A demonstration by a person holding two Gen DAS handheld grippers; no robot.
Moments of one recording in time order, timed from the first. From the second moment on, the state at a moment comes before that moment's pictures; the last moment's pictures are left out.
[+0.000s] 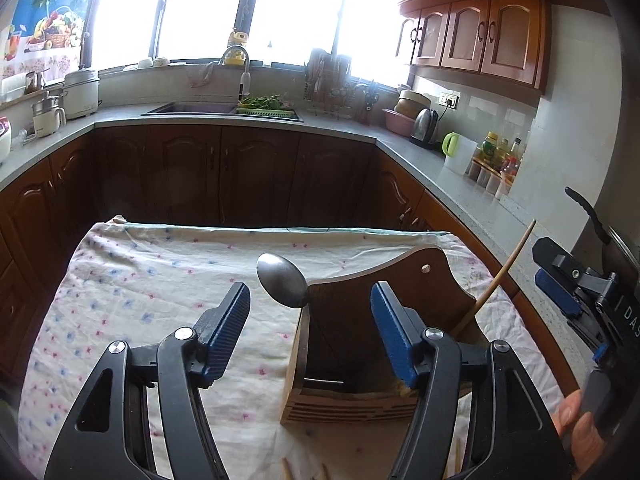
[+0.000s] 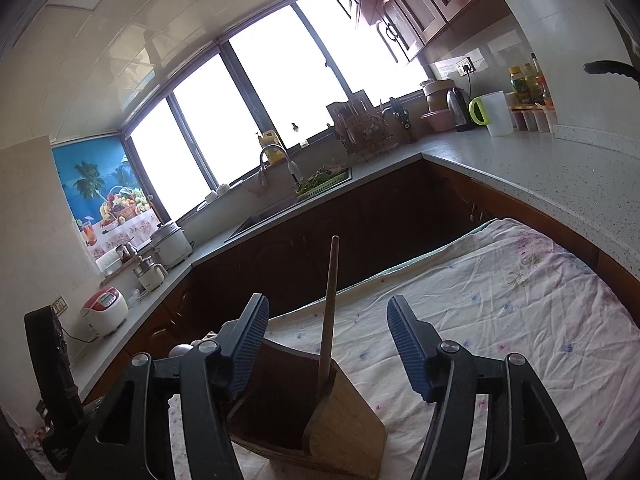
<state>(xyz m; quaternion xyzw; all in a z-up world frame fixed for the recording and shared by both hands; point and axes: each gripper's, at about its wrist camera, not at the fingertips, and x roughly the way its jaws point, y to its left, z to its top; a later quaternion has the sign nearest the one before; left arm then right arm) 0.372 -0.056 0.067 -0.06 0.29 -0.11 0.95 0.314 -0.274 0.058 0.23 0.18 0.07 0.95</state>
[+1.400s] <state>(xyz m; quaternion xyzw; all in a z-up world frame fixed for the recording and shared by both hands) 0.229 -0.007 -0.009 -0.11 0.40 -0.09 0.91 0.162 -0.269 -0.006 0.16 0.29 0.06 0.94</state>
